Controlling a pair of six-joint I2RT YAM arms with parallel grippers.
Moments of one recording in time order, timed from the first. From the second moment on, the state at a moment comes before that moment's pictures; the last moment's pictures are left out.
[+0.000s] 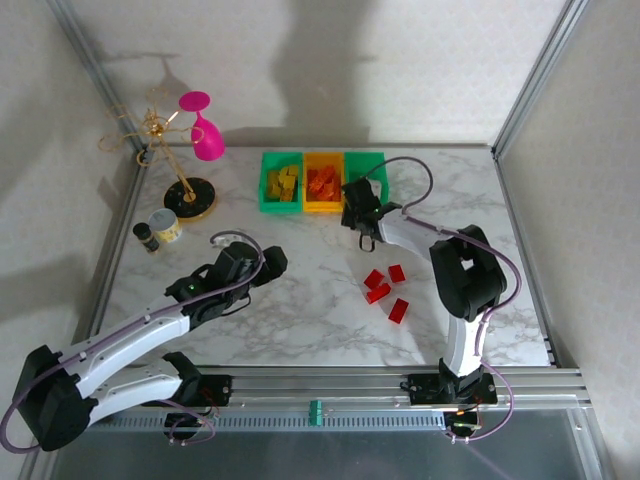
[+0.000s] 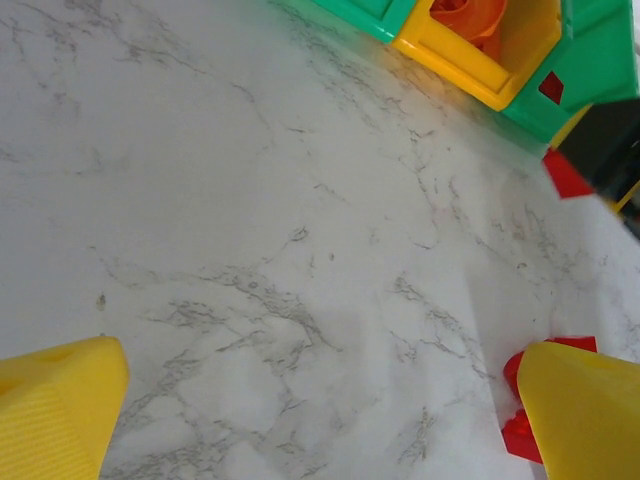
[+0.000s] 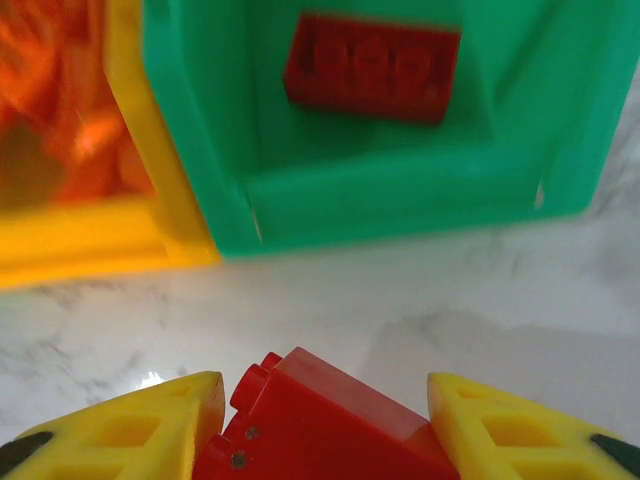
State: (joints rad) left arm -0.69 1.02 0.67 -0.38 -0.28 -0.98; right arm 0.56 1.89 1.30 -0.30 0.29 0.56
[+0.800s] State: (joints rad) left arm -0.69 1.14 0.76 -0.32 -0.26 -0.97; right arm 0.43 2.02 1.59 -0.33 0.25 0.43
